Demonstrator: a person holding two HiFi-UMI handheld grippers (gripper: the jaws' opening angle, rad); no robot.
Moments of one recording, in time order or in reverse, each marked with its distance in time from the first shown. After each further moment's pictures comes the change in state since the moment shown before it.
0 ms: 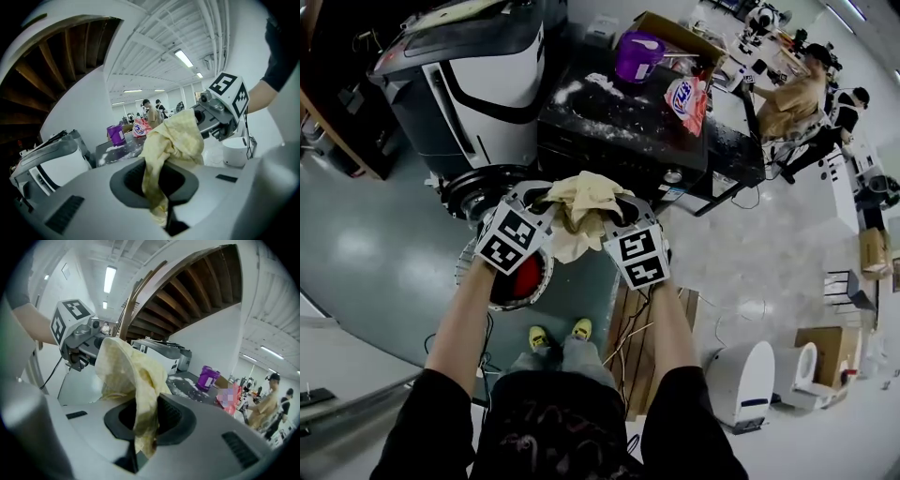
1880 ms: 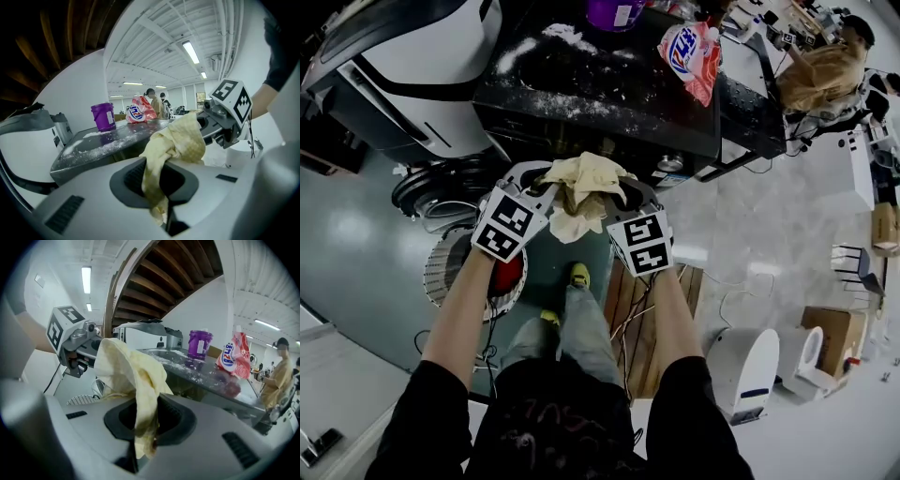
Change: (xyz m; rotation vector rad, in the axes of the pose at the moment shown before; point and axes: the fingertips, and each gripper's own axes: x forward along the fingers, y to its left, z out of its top) left arm 0.234 0.012 -0.064 -0.085 0.017 -0.065; right arm 0.123 -0.137 -0.166 0.159 0.071 -0.002
